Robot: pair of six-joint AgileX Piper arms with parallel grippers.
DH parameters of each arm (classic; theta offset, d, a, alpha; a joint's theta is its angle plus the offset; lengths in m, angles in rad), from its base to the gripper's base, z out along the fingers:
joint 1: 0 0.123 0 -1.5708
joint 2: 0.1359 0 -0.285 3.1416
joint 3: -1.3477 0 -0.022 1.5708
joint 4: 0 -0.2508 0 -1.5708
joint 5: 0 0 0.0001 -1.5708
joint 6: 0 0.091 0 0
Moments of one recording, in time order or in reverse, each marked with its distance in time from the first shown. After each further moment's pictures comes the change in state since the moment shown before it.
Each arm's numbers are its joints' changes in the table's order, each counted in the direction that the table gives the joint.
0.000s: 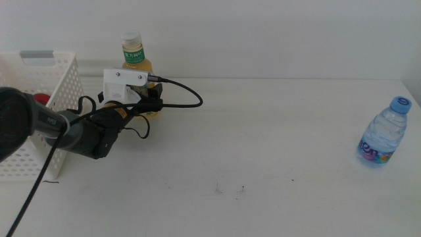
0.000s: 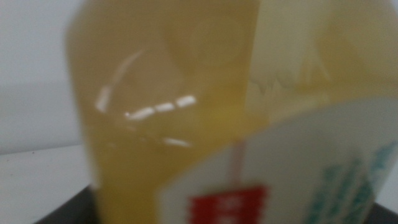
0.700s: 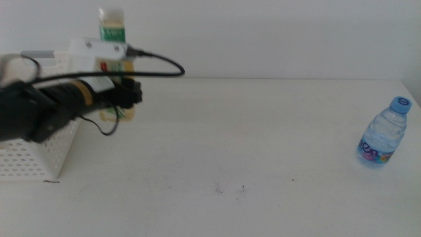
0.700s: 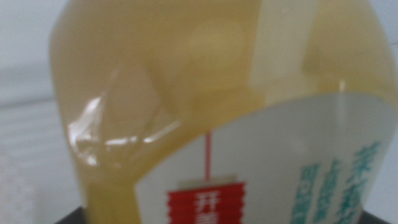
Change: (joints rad) left arm -0.015 -0.609 -0.267 -0.316 -0.587 -0.304; right arm 0.000 0.000 0.000 0.000 0.000 0.000
